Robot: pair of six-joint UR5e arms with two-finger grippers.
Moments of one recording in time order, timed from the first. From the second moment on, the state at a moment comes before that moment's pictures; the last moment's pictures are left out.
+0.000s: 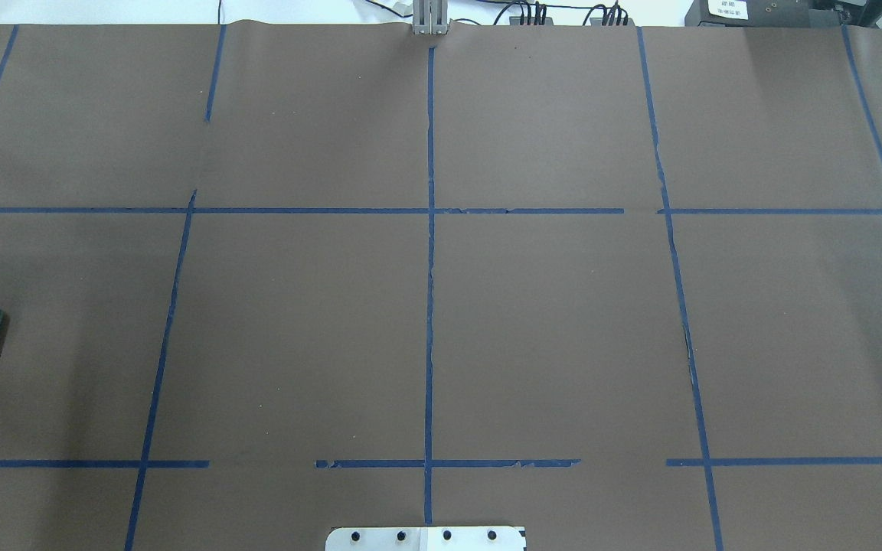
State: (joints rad) left arm -1.18 -1.32 -1.68 -2.03 -2.24 -0.39; right arm 1.56 -1.69 1.74 -1.64 2.31 0.06
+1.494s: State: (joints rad) left arm -1.19 -1.34 -1.59 -2.09 -2.25 -0.32; right arm 1.56 -1.69 1.74 -1.64 2.31 0.06
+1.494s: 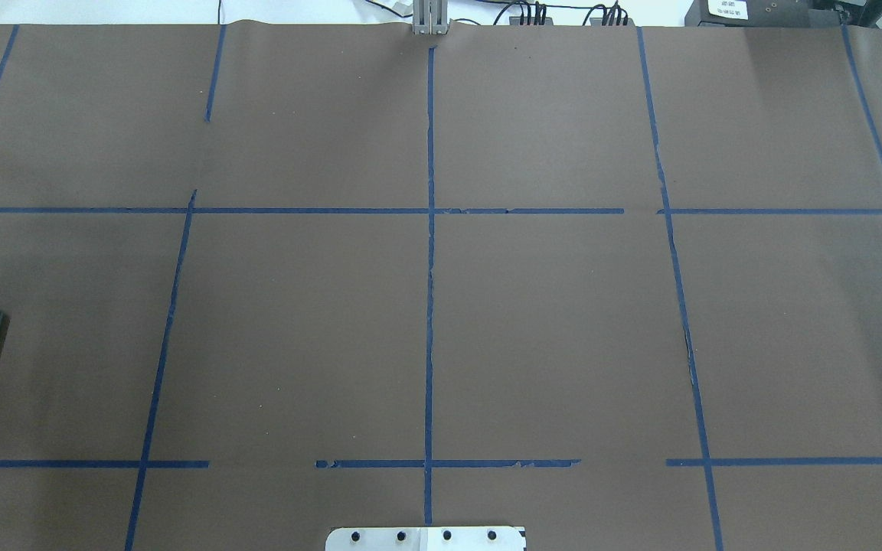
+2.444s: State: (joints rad) left arm -1.54 -1.55 -1.58 -1.63 -2.32 0.14; right arm 1.56 -1.69 1.74 -1.64 2.31 0.06
